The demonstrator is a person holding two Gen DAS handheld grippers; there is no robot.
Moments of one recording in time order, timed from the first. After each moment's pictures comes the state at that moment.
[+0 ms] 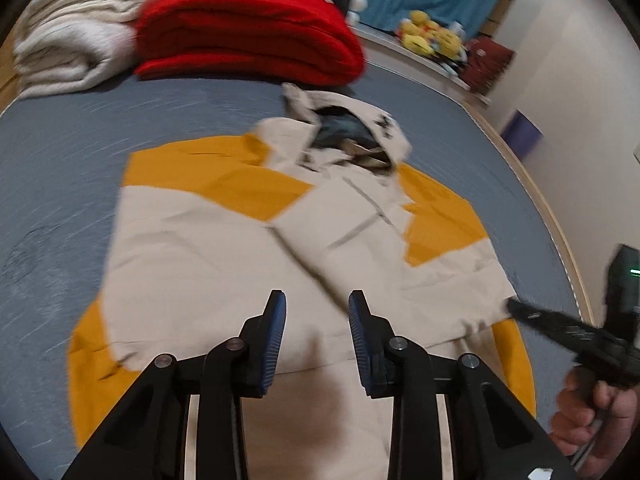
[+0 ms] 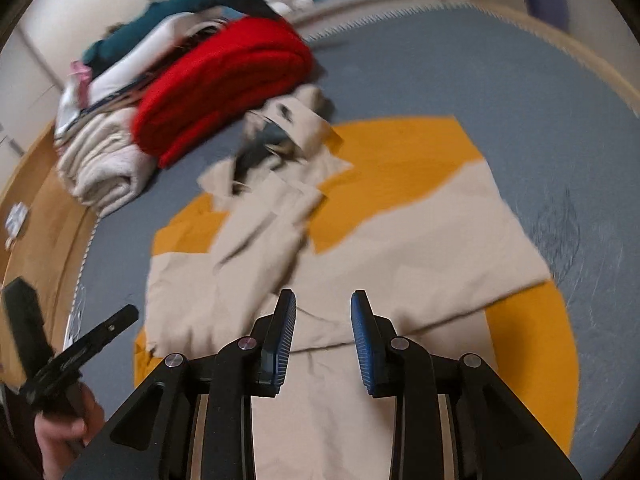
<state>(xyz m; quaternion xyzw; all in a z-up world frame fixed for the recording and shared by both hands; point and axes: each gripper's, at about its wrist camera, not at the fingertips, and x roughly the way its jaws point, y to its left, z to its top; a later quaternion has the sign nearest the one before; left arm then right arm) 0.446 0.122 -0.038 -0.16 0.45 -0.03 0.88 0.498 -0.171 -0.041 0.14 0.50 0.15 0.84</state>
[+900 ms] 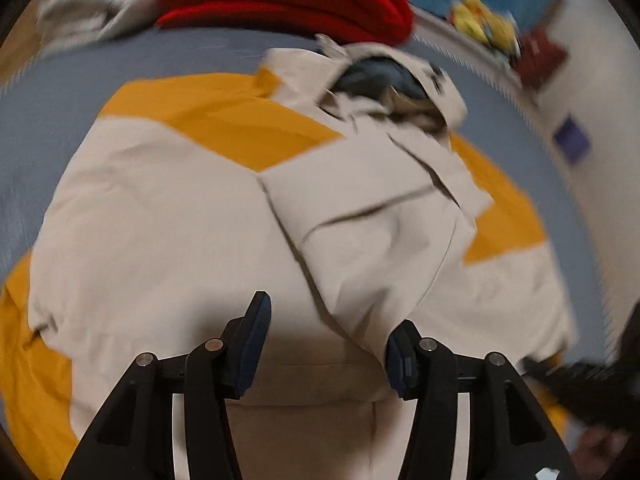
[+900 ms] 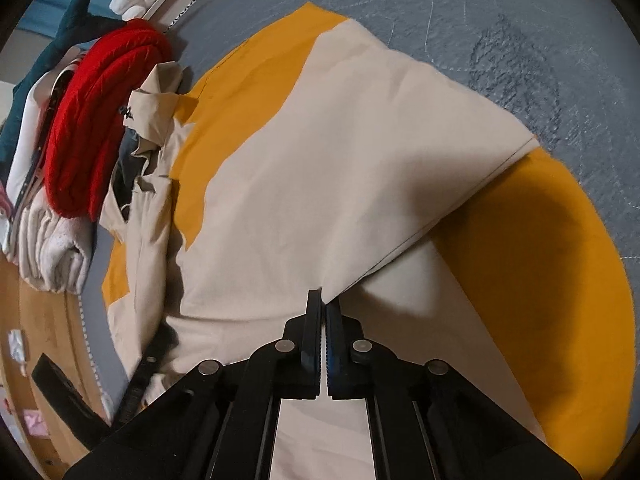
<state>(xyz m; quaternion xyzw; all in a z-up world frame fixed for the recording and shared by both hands) 0.477 0.108 -0.111 -0.22 0.48 0.06 0.85 0.523 -0.229 -0.142 0.29 0.60 0.04 0.74</state>
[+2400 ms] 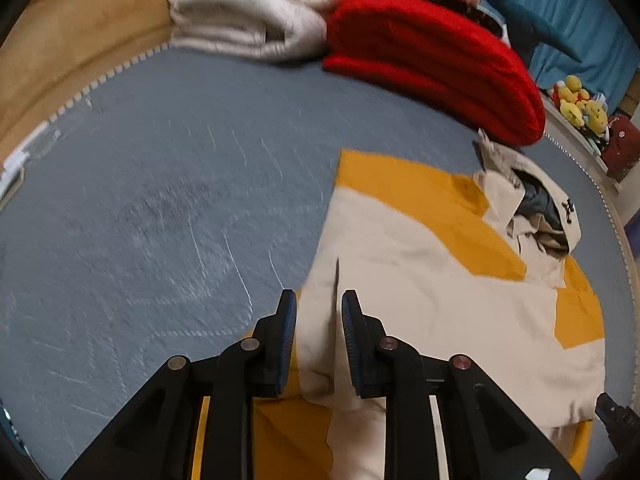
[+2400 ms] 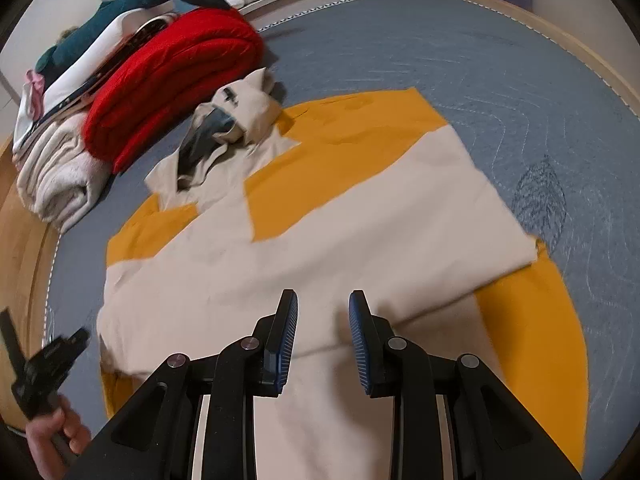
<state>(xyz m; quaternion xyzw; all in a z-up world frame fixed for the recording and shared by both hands) 0.413 0.249 -0.064 -0.21 0.43 0.25 0.84 0.503 -0.169 -0.071 0.13 0.52 0.07 0.84</state>
